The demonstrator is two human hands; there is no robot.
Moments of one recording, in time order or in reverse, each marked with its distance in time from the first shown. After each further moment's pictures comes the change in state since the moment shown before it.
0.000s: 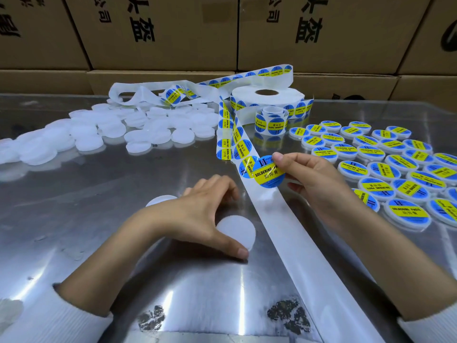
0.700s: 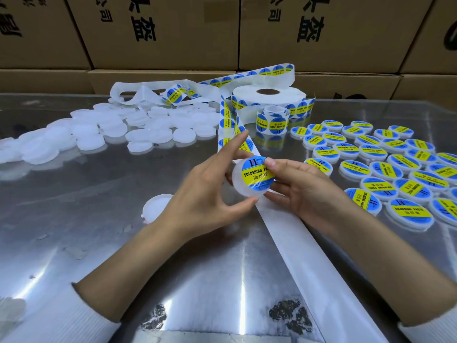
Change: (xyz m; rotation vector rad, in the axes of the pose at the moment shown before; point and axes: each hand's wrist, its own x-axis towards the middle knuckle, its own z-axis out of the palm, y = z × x) left_hand 0.011 0.017 0.007 -0.158 0.735 0.309; right_hand -0.004 0.004 0.006 0.258 -0.240 0.121
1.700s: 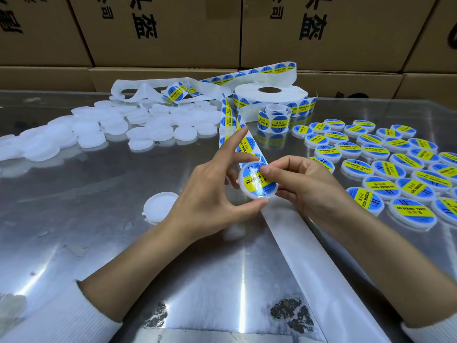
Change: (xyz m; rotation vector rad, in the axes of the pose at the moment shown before) left_hand -0.002 0.006 0.003 -0.115 0.028 -0.066; right_hand -0.002 -0.003 0.007 -0.098 0.064 -0.119
